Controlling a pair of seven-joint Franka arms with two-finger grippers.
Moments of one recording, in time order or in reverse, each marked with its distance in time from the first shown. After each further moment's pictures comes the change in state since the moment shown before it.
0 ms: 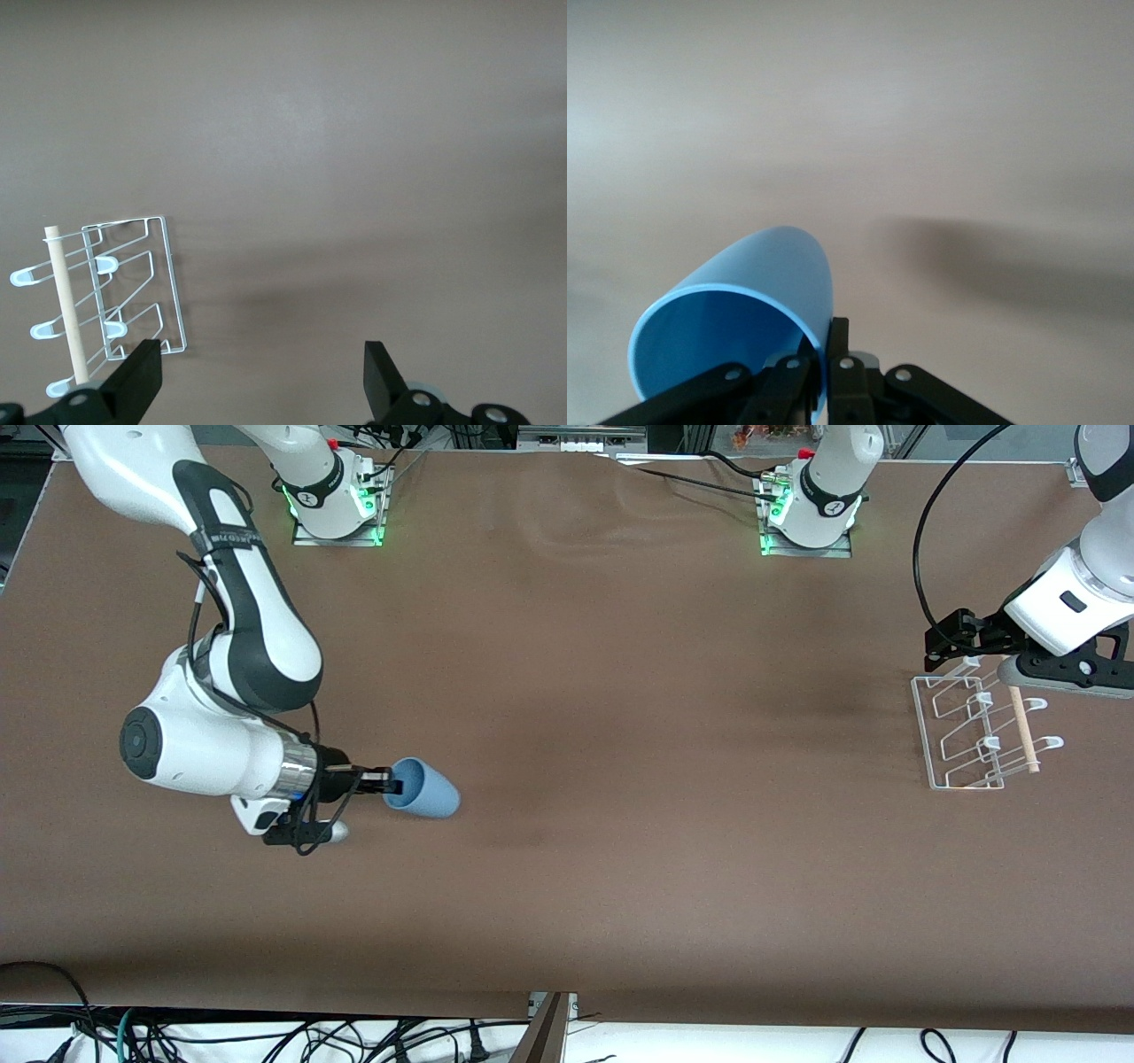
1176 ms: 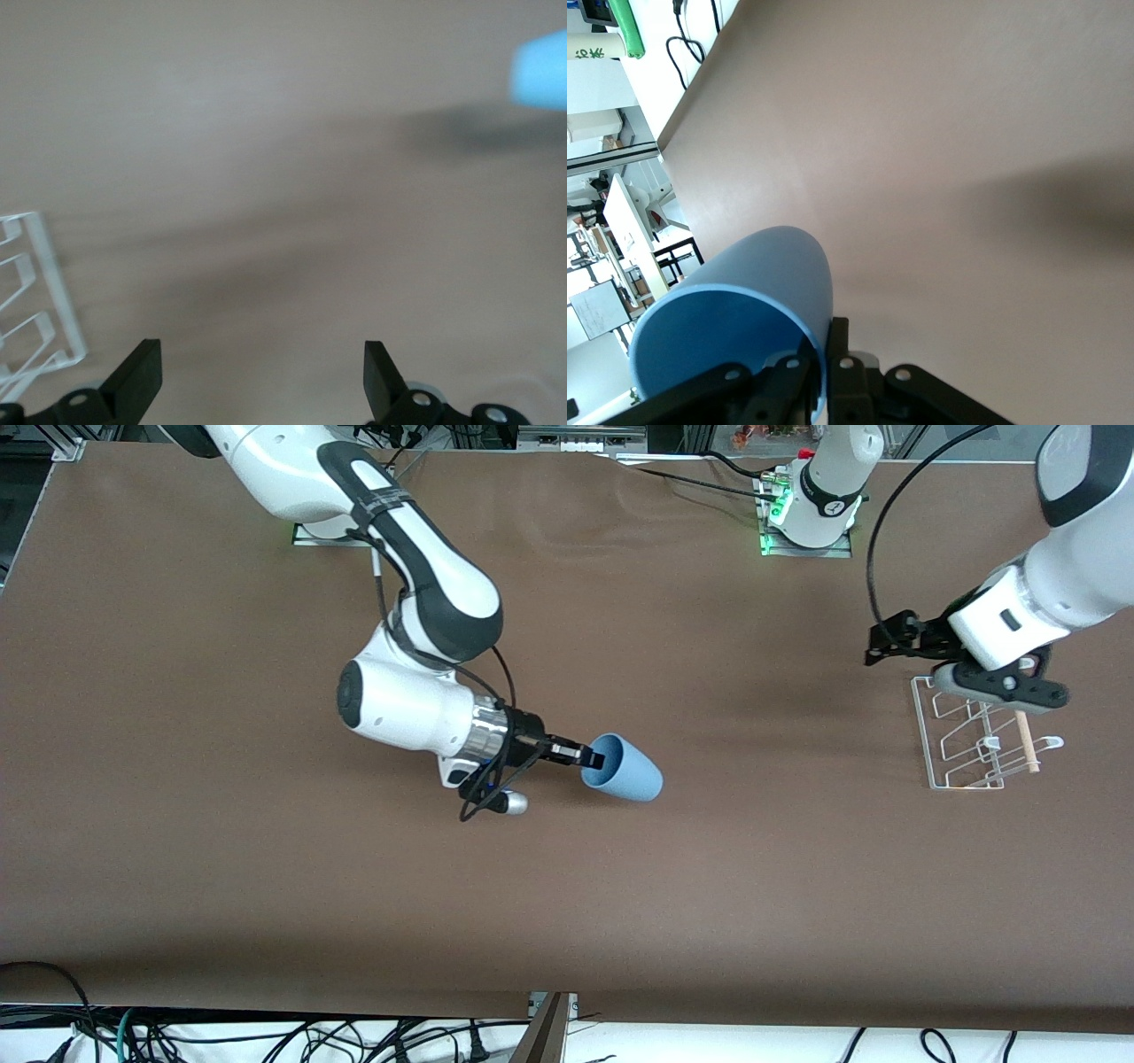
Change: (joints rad) left arm -0.034 0.083 -0.037 0.029 -0.205 -0.041 0.053; right arm 0.327 0.156 0.038 0.176 0.338 0.334 0.369
